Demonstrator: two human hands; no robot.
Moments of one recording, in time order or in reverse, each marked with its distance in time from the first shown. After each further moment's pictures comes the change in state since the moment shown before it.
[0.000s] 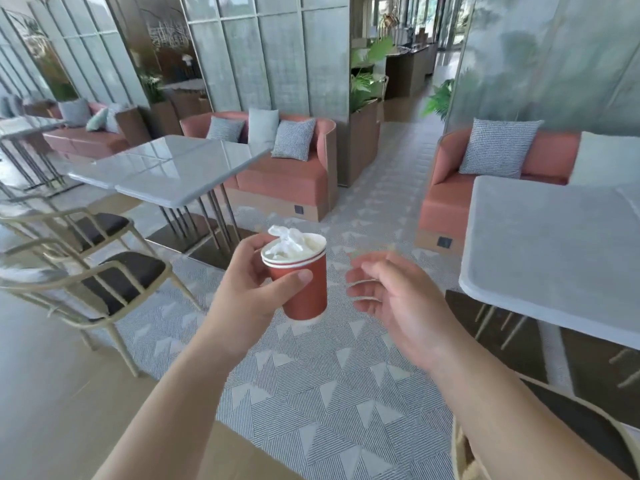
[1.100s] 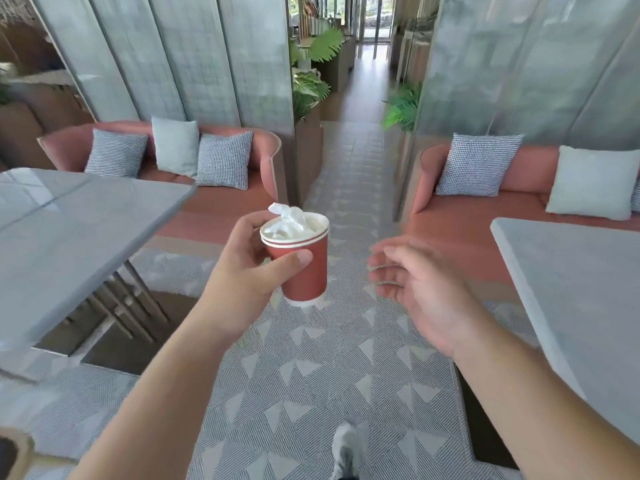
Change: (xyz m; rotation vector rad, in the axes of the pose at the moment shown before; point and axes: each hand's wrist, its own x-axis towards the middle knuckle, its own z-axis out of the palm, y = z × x) left_hand 0.683 -0.145 -0.035 -0.119 -0.291 0.039; right_hand 0.633 0.000 -0.018 -0.041 0.351 -0.052
